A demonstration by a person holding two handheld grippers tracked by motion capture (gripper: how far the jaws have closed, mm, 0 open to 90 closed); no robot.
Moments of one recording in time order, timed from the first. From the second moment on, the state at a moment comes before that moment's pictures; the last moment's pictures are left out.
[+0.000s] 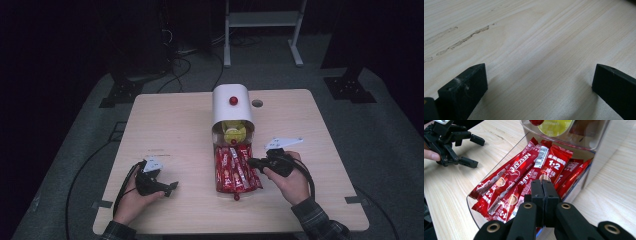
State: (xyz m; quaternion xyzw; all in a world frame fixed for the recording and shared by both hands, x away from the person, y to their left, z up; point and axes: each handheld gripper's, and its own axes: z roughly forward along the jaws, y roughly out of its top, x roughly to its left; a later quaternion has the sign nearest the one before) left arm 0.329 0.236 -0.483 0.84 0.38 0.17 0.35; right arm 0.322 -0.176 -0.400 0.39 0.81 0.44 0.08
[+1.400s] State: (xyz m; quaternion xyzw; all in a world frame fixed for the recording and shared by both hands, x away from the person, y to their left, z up) left arm 0.328 0.236 -0.483 0.84 0.38 0.17 0.35; right arm 0.313 -0.238 -0.394 0.41 0.79 0.44 0.11
